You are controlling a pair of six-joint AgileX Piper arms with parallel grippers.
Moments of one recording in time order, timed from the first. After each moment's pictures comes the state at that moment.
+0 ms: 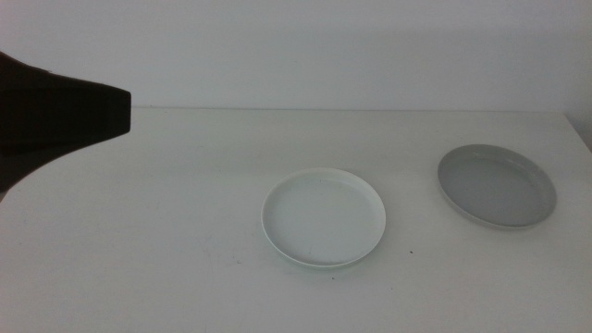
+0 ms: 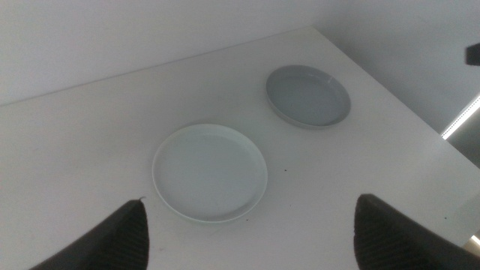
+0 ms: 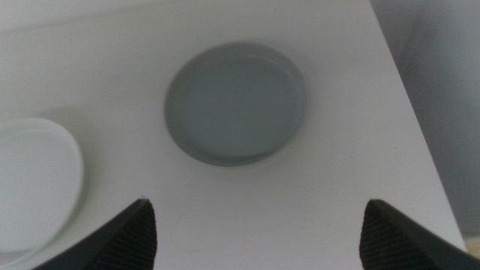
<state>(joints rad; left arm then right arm) -0.26 0.79 -1.18 -0.49 1.06 0.26 -0.05 0.90 -0.97 0.02 0.92 0.13</state>
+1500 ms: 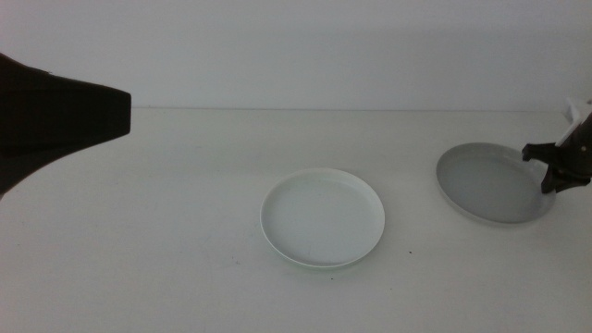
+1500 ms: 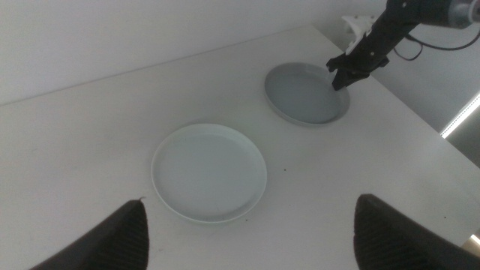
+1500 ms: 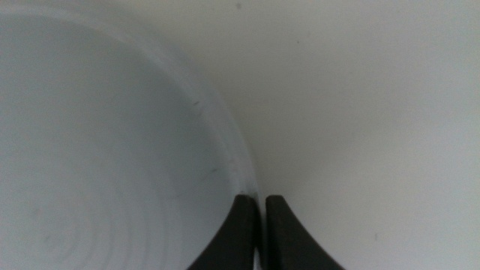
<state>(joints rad) -0.26 0.79 -1.18 -0.49 1.07 0.26 -0.18 2.16 -1.60 0.10 0.88 -0.02</state>
